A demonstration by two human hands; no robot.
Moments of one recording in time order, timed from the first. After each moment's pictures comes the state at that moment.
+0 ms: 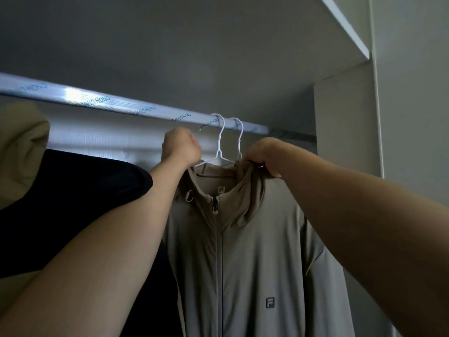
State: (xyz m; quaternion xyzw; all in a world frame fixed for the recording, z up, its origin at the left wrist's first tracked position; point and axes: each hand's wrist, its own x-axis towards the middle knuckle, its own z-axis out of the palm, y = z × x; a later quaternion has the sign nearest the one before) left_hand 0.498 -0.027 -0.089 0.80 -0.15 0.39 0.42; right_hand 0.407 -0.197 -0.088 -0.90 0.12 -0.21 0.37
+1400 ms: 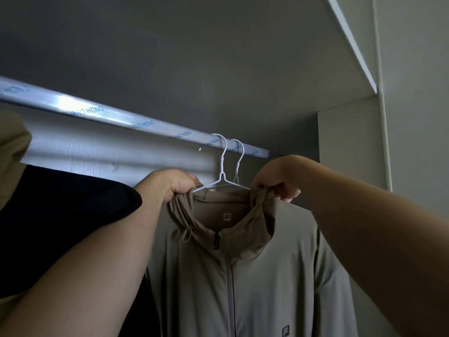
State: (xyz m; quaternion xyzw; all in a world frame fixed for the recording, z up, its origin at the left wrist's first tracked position) left_hand 0.538 -0.025 -0.097 0.84 -0.26 -0.05 0.48; right_hand 0.418 -0.234 -0.065 -0.92 0.19 -0.01 0.34
